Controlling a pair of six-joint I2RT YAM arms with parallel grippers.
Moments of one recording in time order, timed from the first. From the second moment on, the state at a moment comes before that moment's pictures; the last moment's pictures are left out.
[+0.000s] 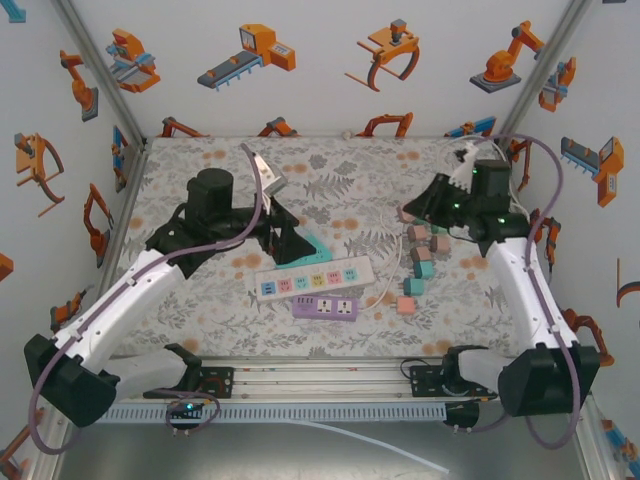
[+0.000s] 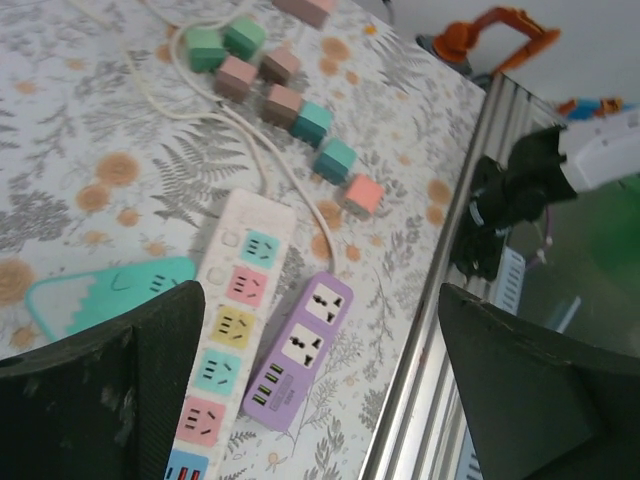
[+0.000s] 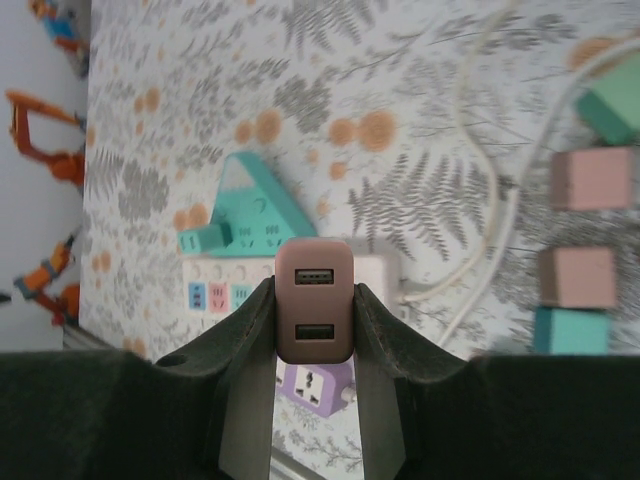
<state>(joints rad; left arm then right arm) -0.64 1.15 1.10 -0.34 0.66 -0.05 0.01 1.16 1.07 -0.52 -0.50 0.44</state>
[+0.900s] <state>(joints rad) -0.70 1.22 1.10 -0.35 0.52 0.02 -0.36 1.43 0.70 -0.23 -0.49 0.54</state>
